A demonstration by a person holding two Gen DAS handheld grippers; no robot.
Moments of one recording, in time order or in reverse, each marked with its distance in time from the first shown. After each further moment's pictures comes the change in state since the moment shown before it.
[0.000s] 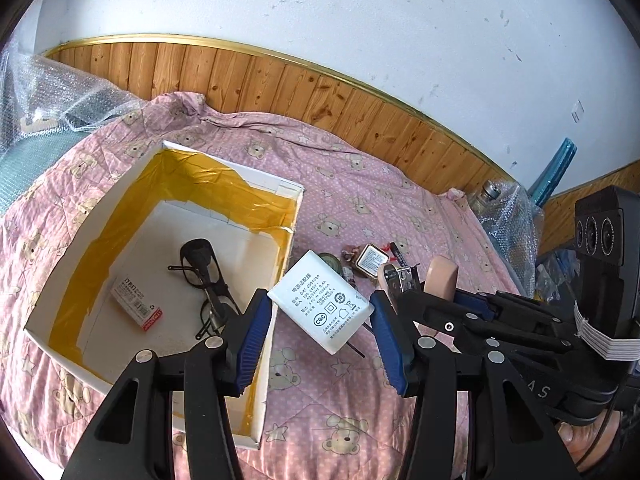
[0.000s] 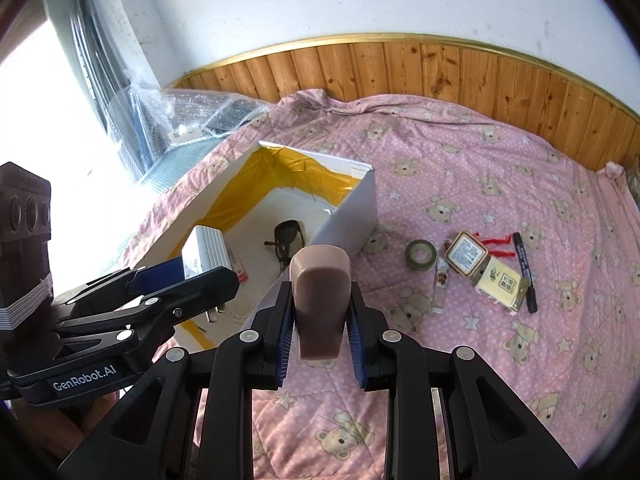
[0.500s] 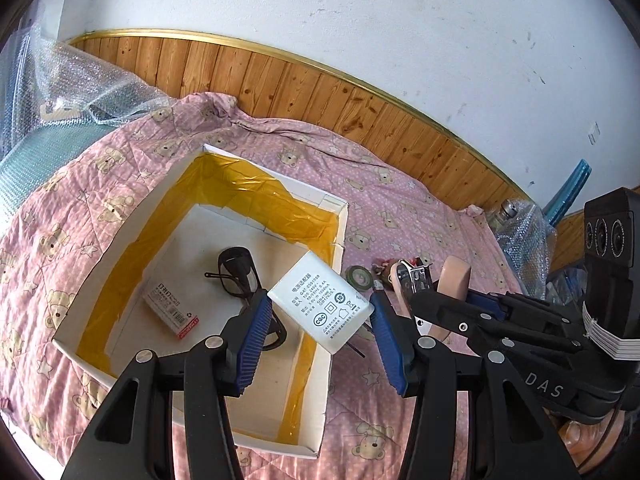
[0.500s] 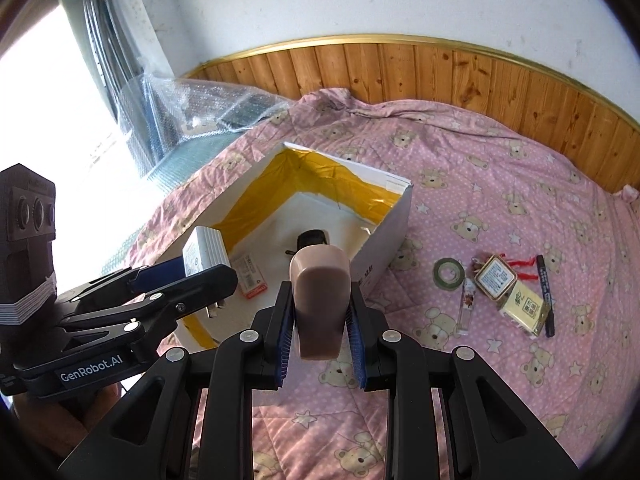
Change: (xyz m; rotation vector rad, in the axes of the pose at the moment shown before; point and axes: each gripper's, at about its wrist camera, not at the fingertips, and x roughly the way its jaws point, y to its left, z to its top) left arm -0.009 0.044 0.011 -0.053 -0.019 0.036; right arm 0.024 0.030 0.020 -0.050 0.016 0.020
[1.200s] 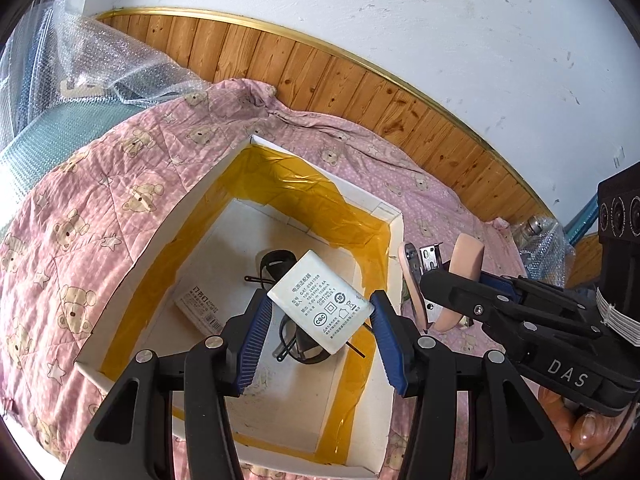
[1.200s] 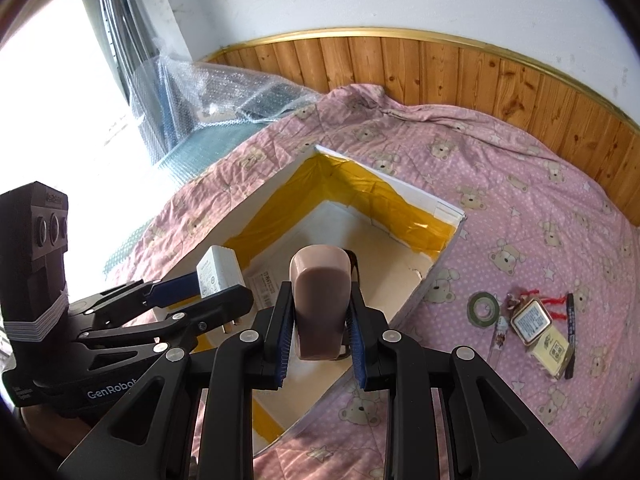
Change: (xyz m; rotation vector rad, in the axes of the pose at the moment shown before) left arm 0.019 0.051 0.014 -0.077 0.024 0.053; right arm 0.050 0.028 0.039 -0.071 0.042 0.046
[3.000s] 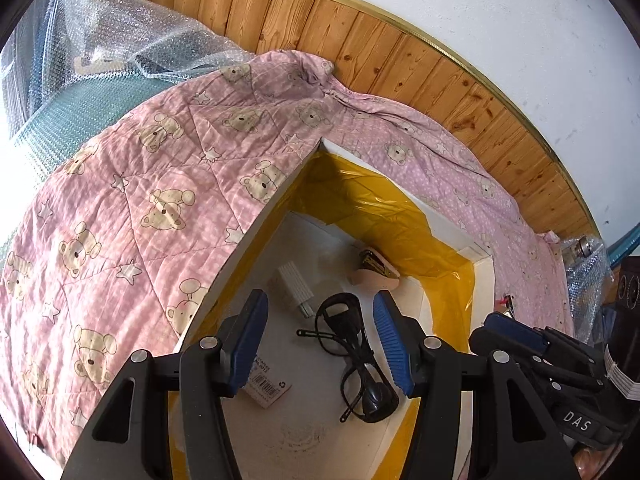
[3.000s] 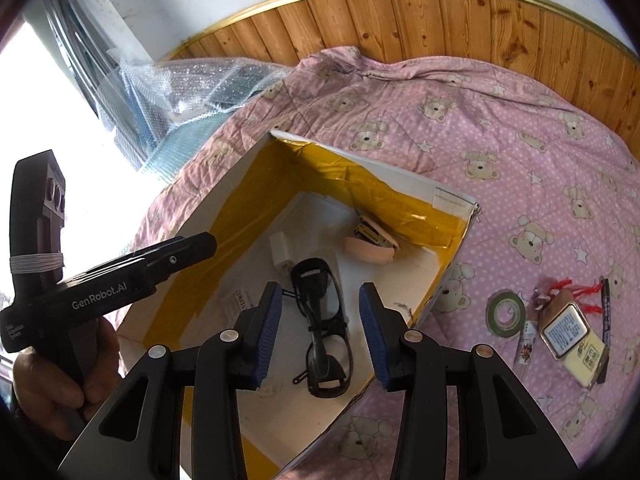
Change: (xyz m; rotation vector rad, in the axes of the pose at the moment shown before) left arm 0.067 0.046 0.060 -0.076 0.118 0.129; right arm 0.066 -0.048 0.020 0.142 0.097 0.050
